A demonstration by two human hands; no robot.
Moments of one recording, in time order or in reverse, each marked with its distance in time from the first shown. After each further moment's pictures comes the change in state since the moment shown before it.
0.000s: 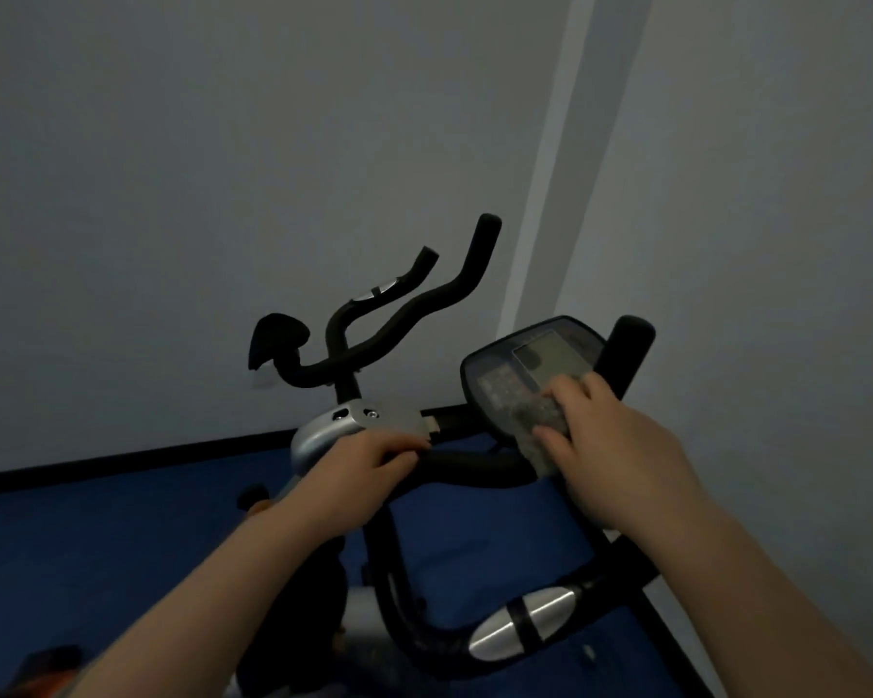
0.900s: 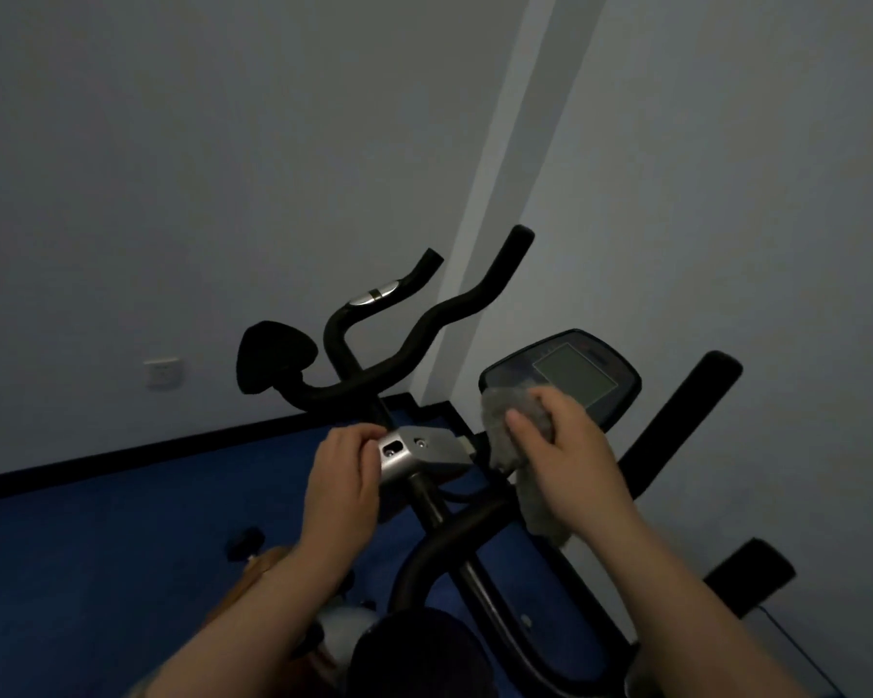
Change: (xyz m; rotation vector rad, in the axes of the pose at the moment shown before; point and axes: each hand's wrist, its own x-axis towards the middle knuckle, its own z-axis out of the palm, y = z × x) left_hand 0.044 -0.118 -0.005 -0.293 0.451 0.108; right_hand 0.049 -0.117 0.043 0.553 0.122 0.301
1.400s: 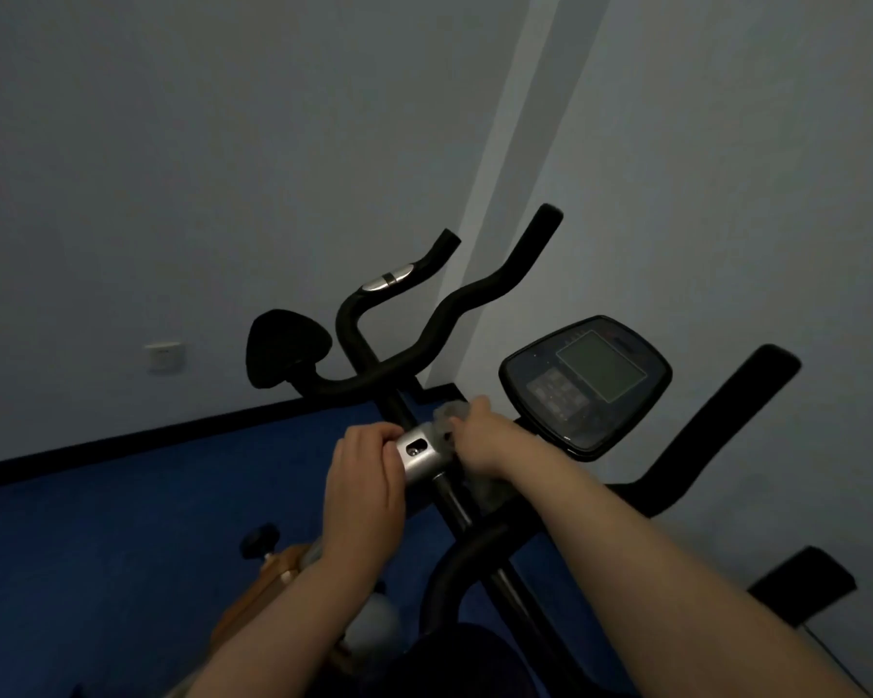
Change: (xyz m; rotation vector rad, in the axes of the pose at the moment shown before) left_hand -0.001 -0.003 0.002 0.034 0.005 0.010; right_hand 0.070 0.002 0.096 -0.375 -0.541 0.466
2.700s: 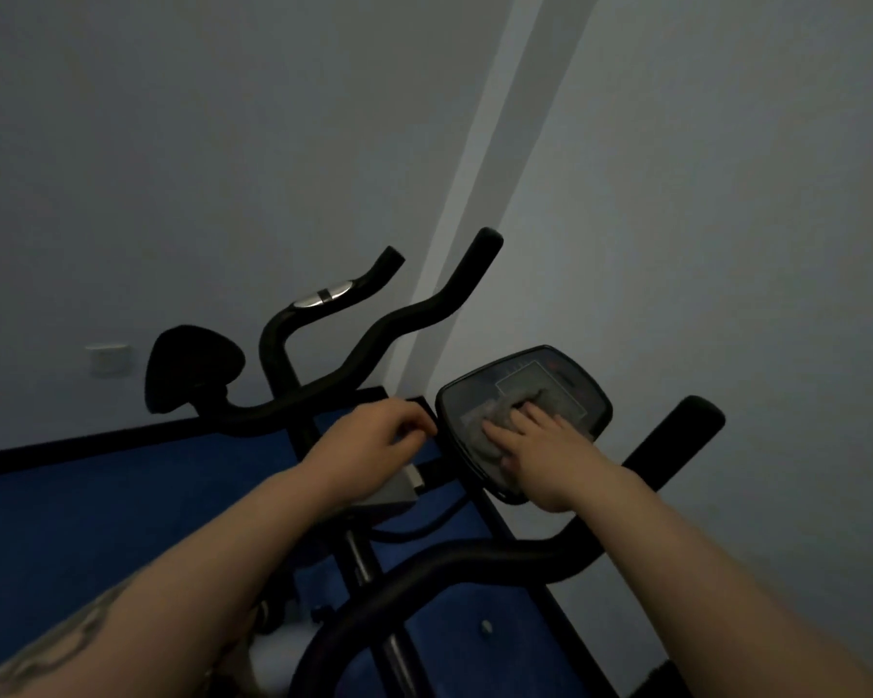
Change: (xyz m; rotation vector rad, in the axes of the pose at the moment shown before) left_hand 0.088 0.059 0.044 0.103 -0.587 0.170; right_hand 0.018 0.118 -0.090 -0.796 0.028 -0.283
